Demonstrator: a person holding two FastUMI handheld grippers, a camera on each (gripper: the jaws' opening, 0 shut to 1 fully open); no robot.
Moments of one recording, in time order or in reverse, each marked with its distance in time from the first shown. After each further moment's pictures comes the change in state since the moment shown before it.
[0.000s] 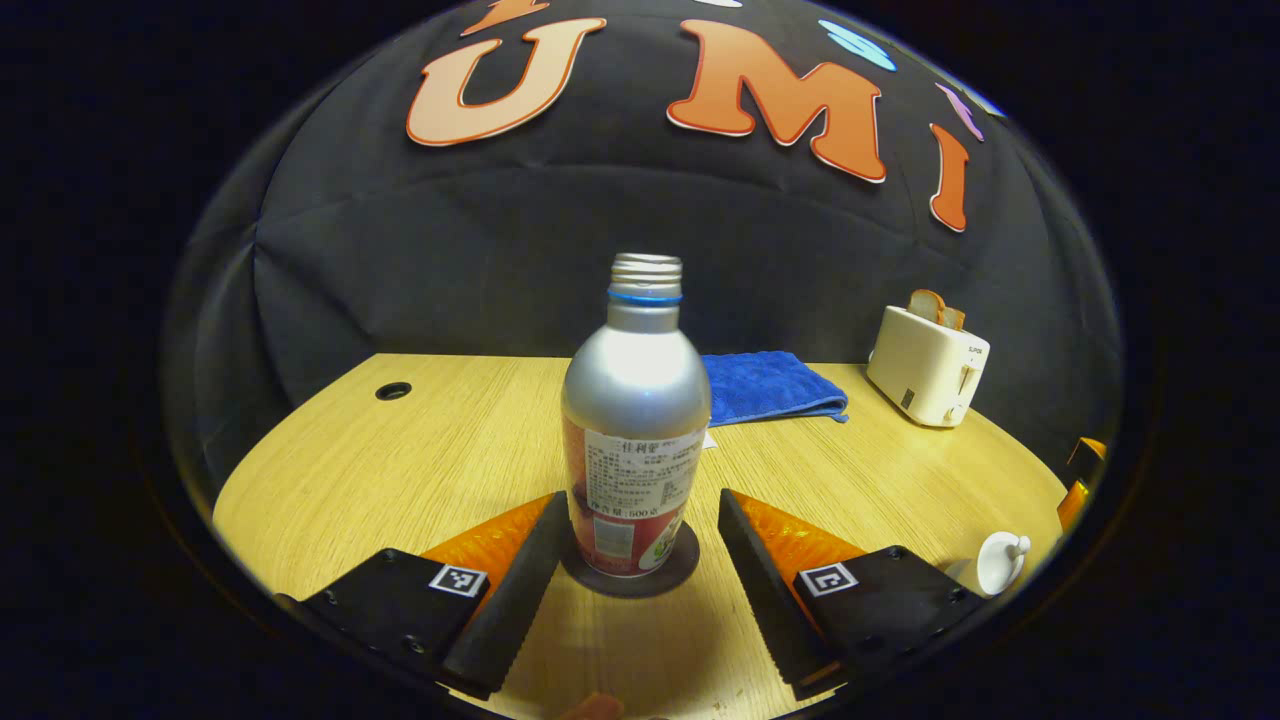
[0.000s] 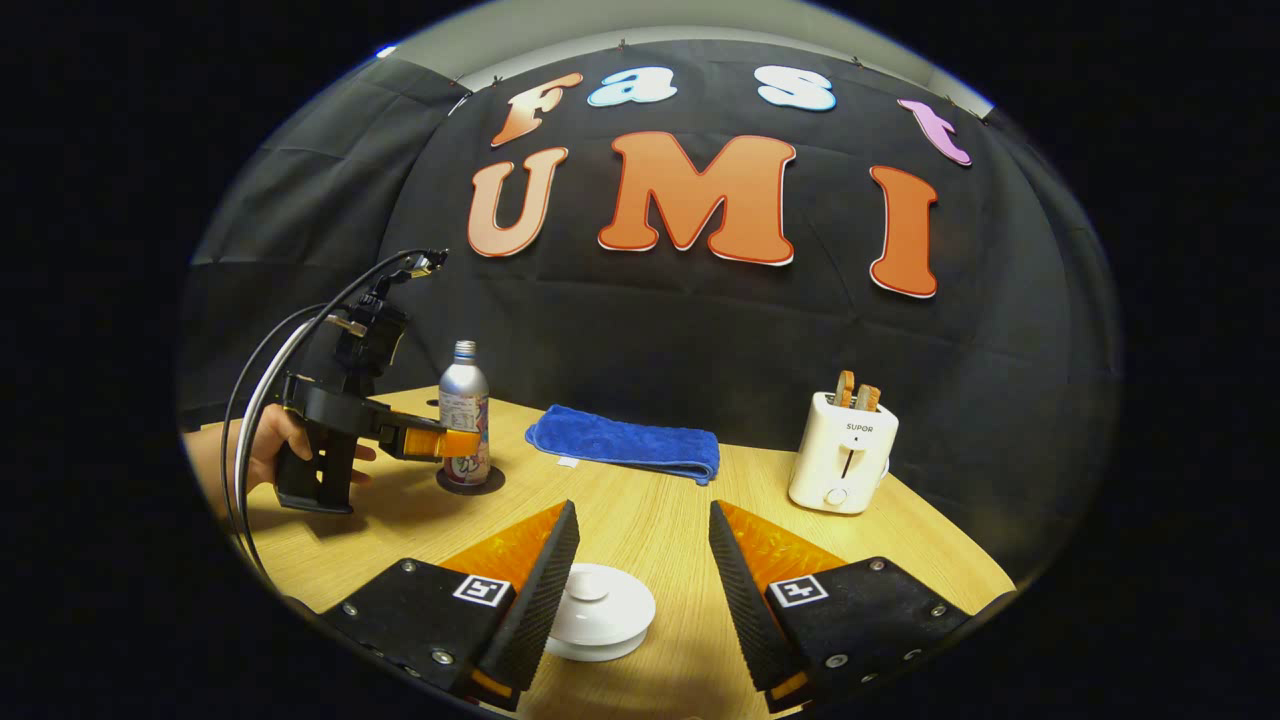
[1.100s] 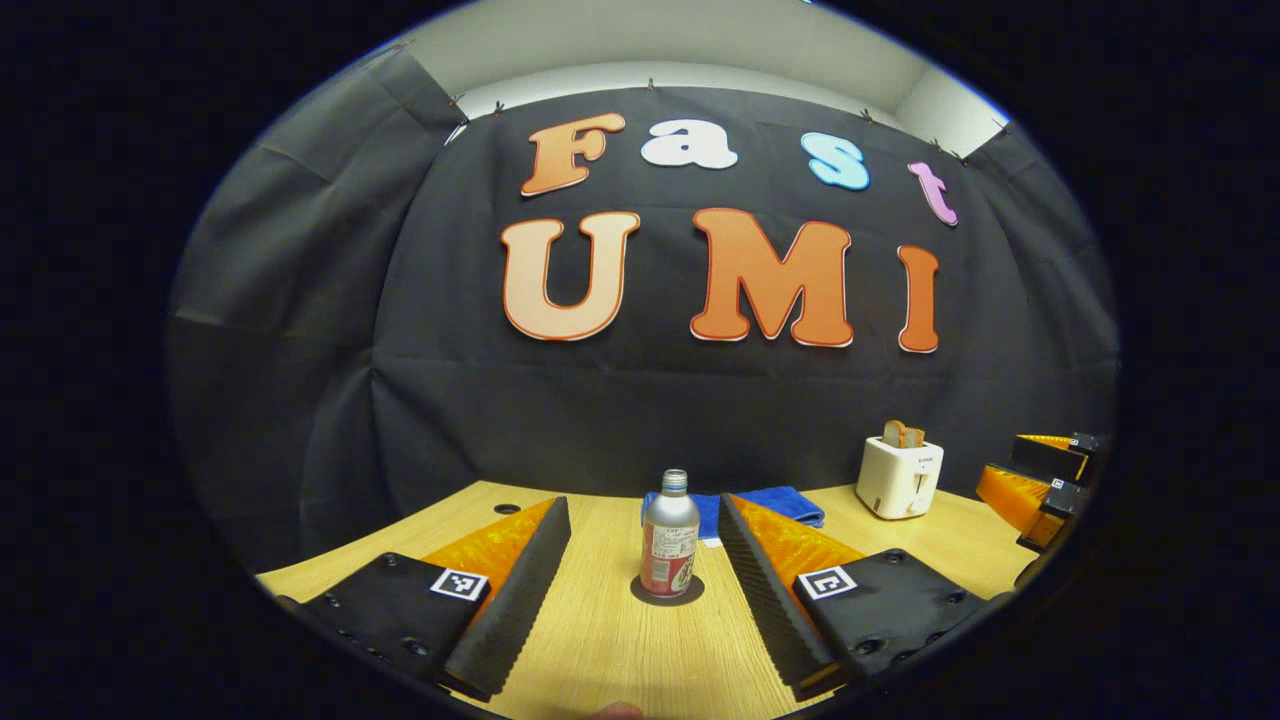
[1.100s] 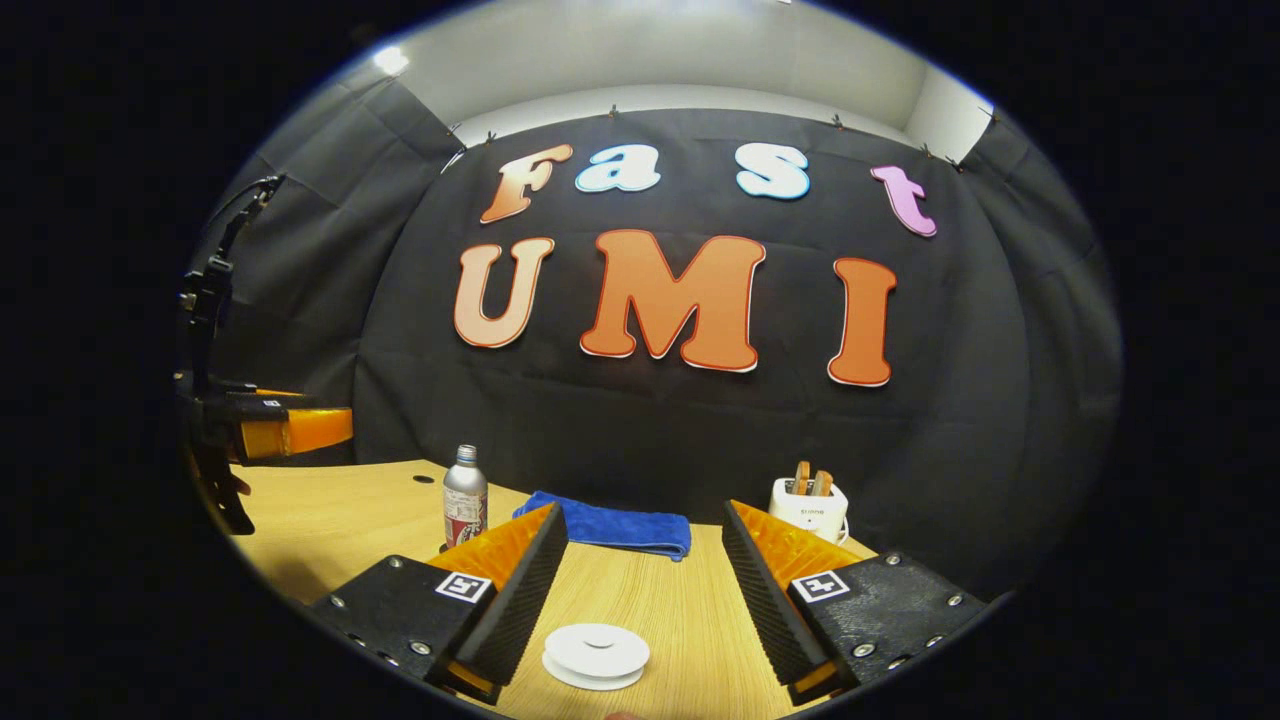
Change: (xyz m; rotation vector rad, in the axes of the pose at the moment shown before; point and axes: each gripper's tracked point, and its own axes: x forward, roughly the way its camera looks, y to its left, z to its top) left arm -0.218 0.015 0.094 0.019 -0.475 0.155; right arm -0.047 -0.005 0.093 -0.005 -0.246 -0.110
